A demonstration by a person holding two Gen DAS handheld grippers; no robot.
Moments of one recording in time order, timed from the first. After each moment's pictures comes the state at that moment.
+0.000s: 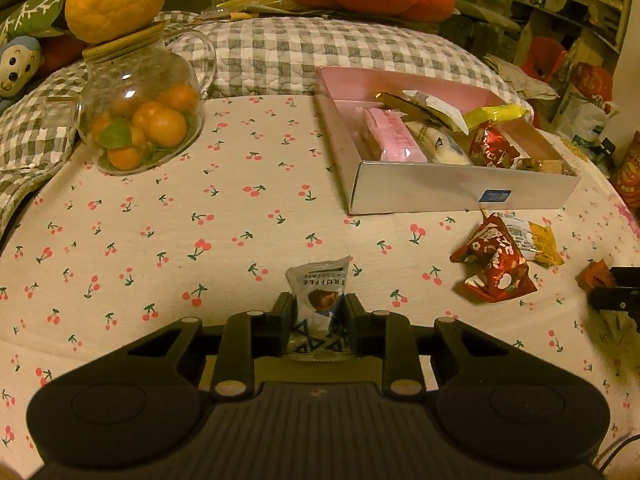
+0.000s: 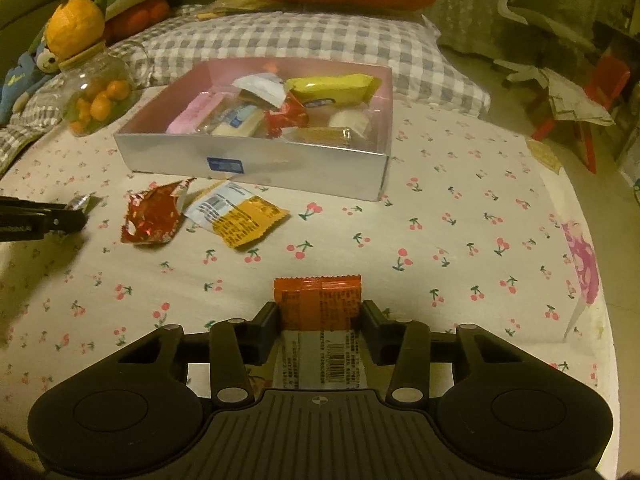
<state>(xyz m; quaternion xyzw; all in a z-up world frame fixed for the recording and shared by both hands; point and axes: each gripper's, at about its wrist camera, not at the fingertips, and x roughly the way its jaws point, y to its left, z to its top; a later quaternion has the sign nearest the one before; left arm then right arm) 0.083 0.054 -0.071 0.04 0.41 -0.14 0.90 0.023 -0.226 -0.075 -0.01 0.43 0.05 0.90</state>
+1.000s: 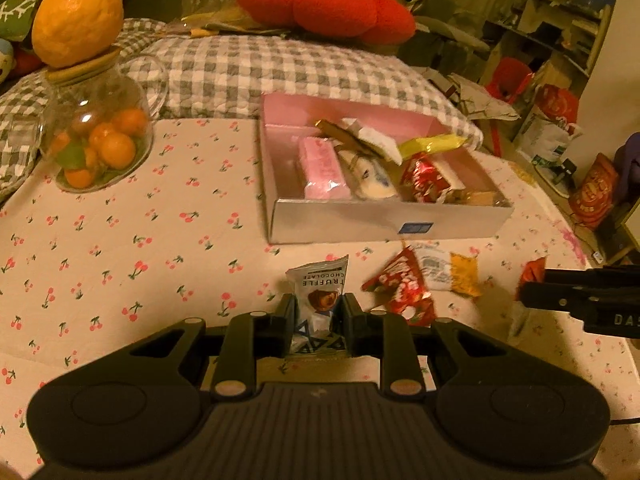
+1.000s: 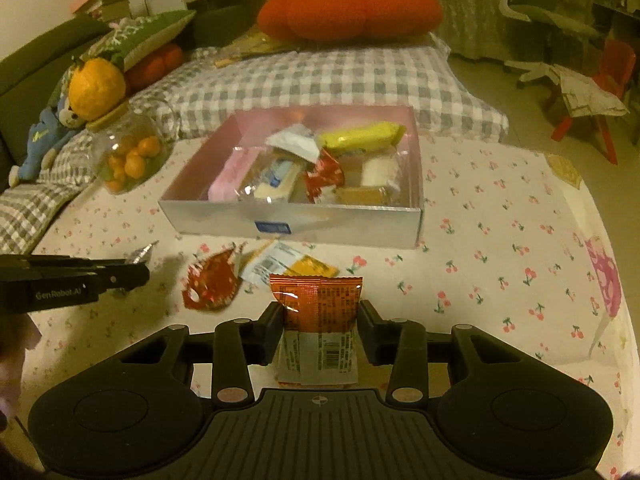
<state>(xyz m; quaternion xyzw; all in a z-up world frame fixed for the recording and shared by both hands) 0.074 0.027 -0.044 -0.01 0.40 -0.19 0.89 0.027 -0.218 -0.039 0.05 0.39 0.08 0.91</state>
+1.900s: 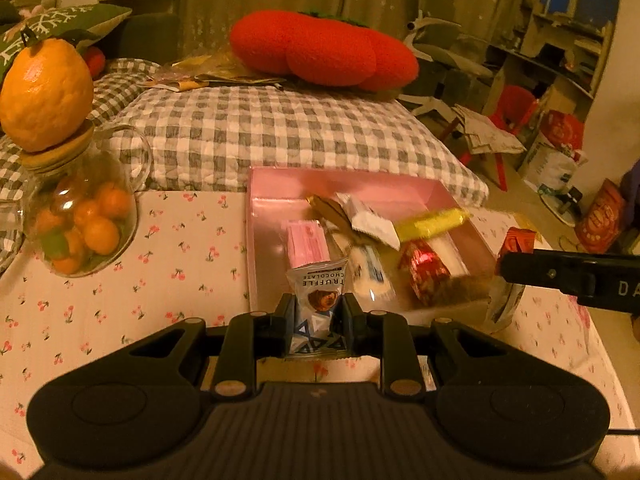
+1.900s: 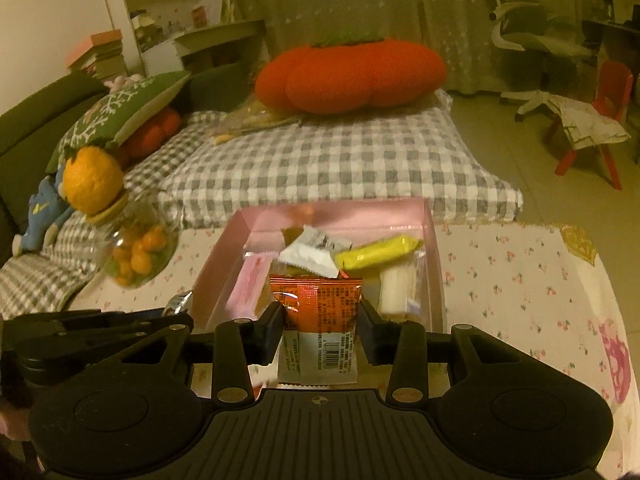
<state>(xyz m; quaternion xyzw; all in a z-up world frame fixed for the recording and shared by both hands) 0.129 0.002 -0.012 -0.01 0.37 -0.18 0.91 0.091 -0.212 0.015 0.09 0.34 0.07 0.93</state>
